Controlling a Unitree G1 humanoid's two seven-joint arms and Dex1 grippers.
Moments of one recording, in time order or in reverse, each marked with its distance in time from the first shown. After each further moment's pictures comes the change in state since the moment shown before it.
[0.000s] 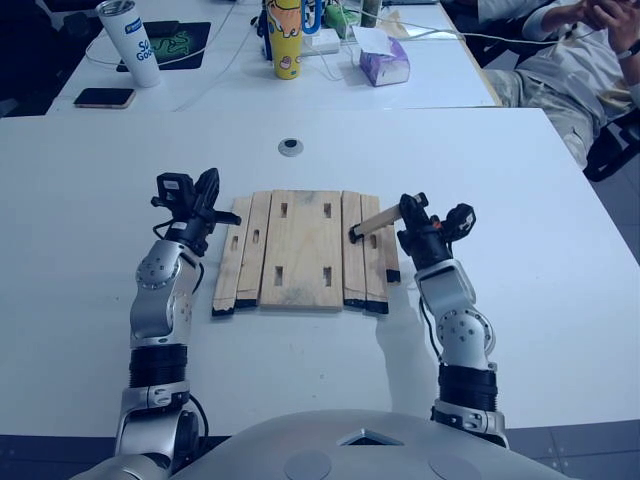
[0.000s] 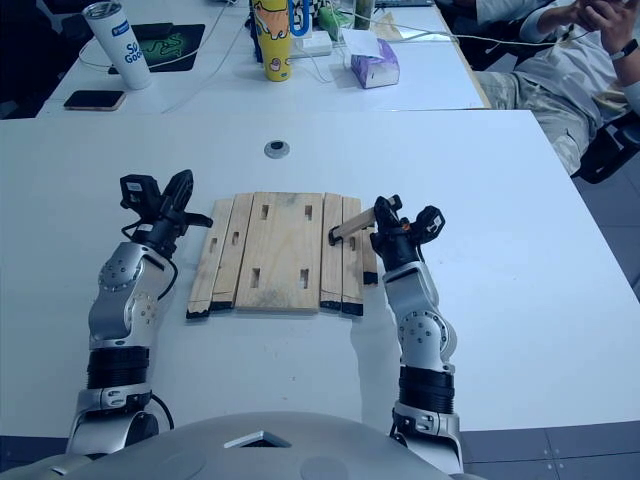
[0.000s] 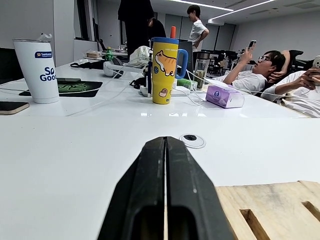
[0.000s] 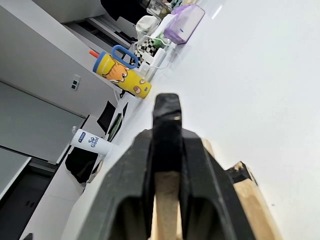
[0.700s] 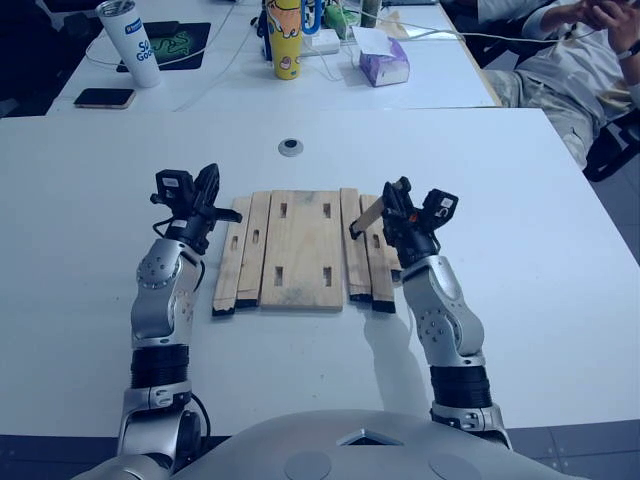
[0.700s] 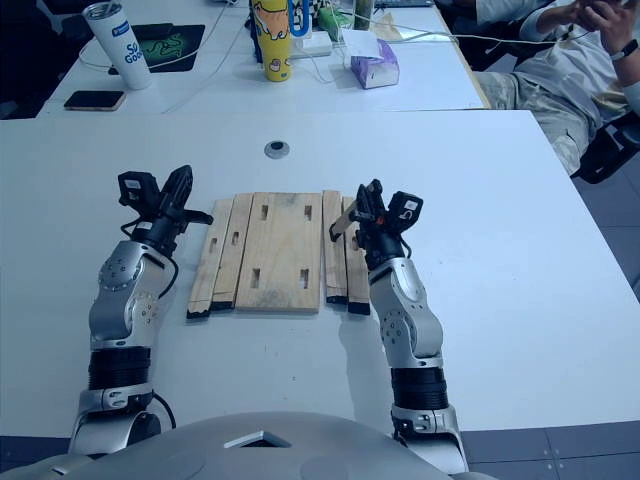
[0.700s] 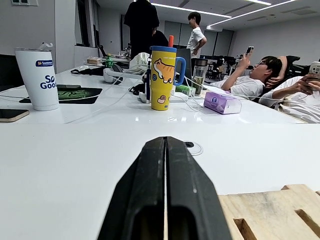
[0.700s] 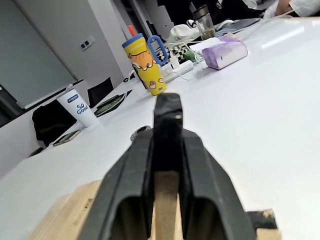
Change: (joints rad) left arm 0.000 -0.009 -0.008 -0.043 0.008 0.000 0.007; right arm -0.009 -0.099 0.248 -0.021 -0.517 -0.139 0.133
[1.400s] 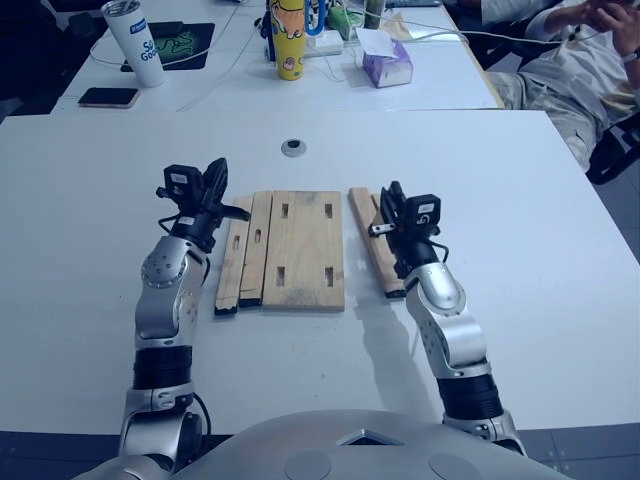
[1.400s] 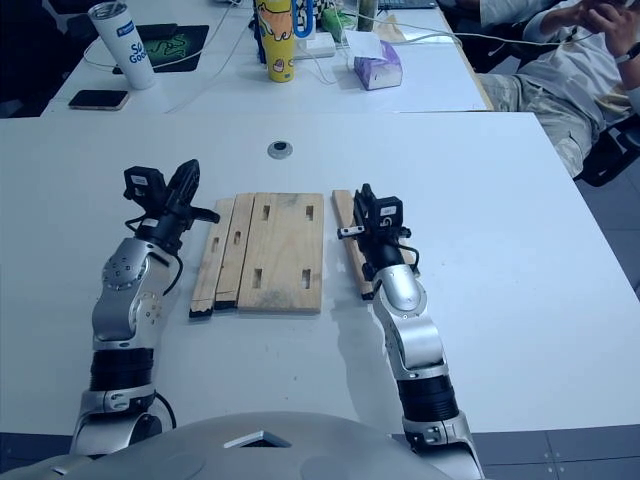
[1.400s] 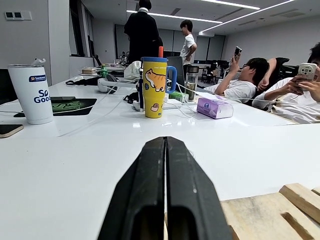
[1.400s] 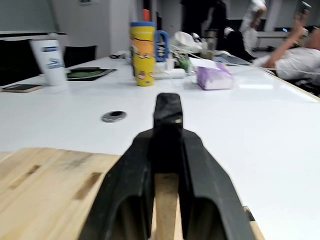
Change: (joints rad) left arm 0.003 -0.006 -0.037 -0.051 0.021 0.001 -0.001; right arm 0.015 -0.033 0.032 -0.072 -0.313 0.081 -0.067
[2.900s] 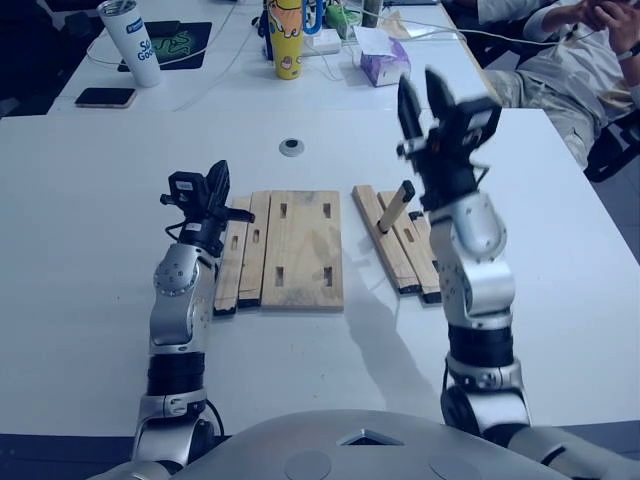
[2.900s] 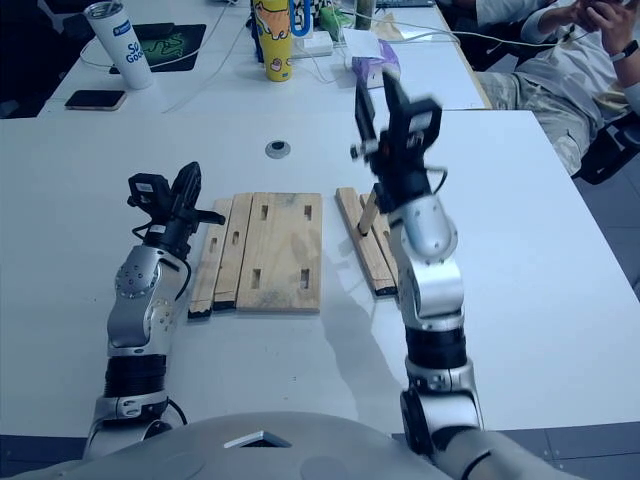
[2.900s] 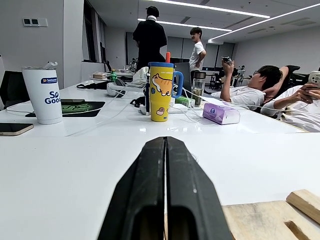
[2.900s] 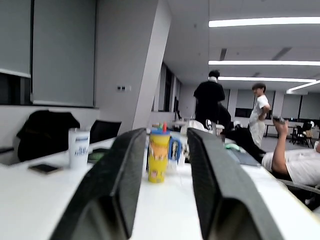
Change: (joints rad) left arm 0.034 -0.076 -0.009 0.009 0.057 -0.076 0.063; right arm -0.405 -0.050 -0.128 -0.051 0.057 -0.125 0.177
